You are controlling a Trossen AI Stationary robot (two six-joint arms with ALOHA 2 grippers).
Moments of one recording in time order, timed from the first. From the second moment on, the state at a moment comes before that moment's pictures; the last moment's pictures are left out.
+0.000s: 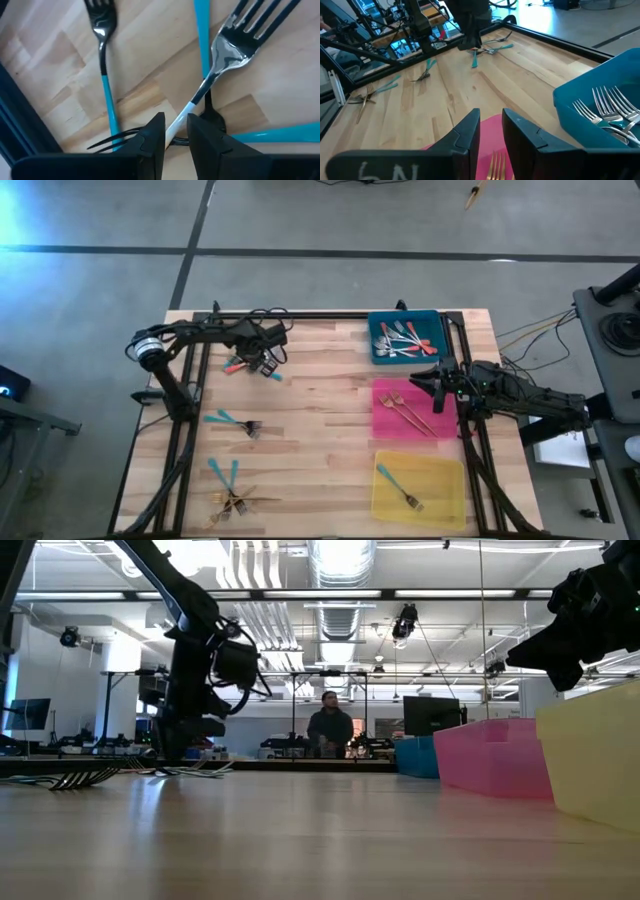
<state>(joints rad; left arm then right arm) 0.55 1.72 0.98 -0.87 -0.35 -0.41 -0.20 0.08 0.19 -0.36 0.02 0.31</state>
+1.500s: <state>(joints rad) 0.51 1.58 1.15 -0.62 -0.20 -0.97 -0.20 0.08 0.19 -0.36 0.02 0.31</state>
